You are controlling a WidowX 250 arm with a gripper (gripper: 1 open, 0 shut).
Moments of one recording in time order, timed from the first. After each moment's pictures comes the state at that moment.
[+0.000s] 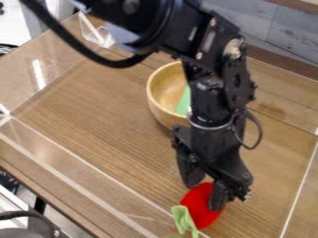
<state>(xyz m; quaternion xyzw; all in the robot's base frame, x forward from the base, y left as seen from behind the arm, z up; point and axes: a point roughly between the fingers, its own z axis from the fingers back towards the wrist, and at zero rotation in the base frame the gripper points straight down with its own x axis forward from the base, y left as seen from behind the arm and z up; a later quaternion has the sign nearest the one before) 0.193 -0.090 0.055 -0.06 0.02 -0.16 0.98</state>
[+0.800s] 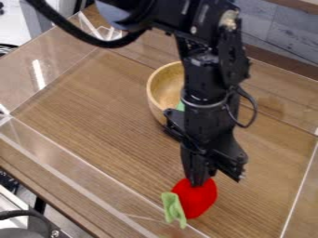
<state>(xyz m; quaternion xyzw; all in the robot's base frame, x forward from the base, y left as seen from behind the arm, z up) 0.197 -0.076 0.072 -0.06 0.02 -0.13 0.99</state>
